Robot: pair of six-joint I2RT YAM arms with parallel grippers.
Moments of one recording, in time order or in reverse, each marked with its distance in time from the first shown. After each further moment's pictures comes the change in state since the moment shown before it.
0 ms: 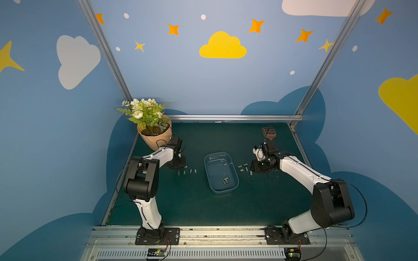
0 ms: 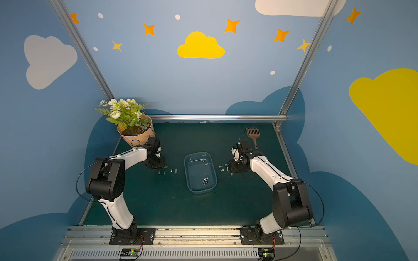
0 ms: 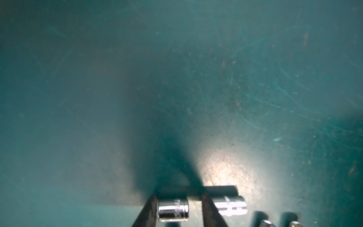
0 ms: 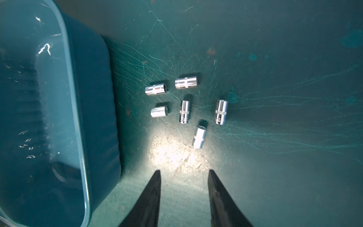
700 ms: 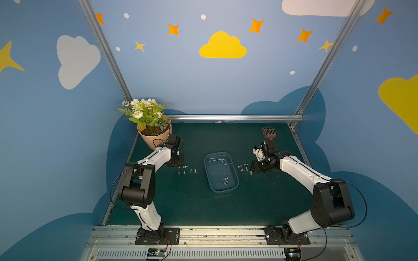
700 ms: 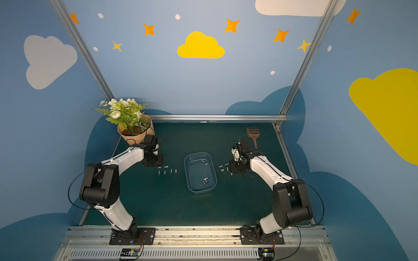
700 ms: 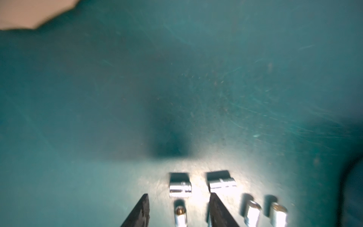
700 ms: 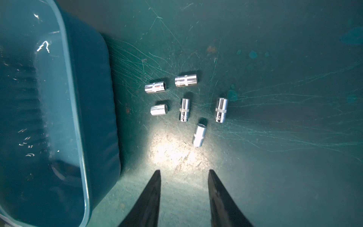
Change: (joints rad) left arm 0.003 -0.125 -0.001 -0.030 -0.030 0.000; right arm 0.004 0.000 0.015 -0.022 0.000 -0.006
